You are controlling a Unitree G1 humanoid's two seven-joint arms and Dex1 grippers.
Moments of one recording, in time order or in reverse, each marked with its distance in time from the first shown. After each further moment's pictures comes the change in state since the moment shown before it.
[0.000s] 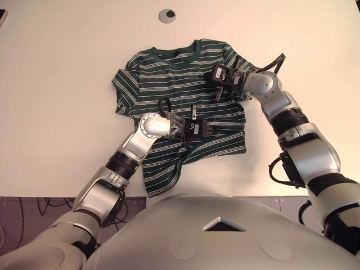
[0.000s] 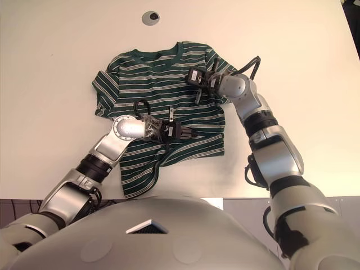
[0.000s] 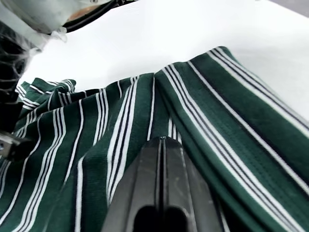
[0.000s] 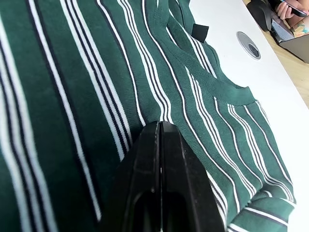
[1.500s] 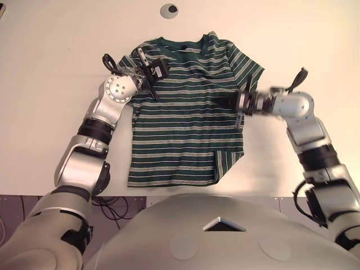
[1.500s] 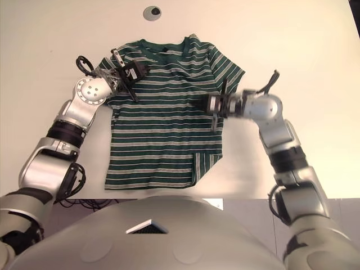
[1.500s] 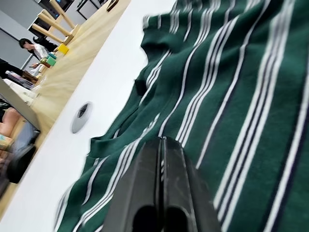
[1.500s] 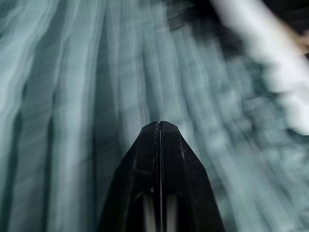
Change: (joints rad) left arm -0.359 0.105 0.214 0.529 0.232 -0.139 0.531; right arm 0.508 -0.343 -0.067 -0.876 0.177 0.148 0.433
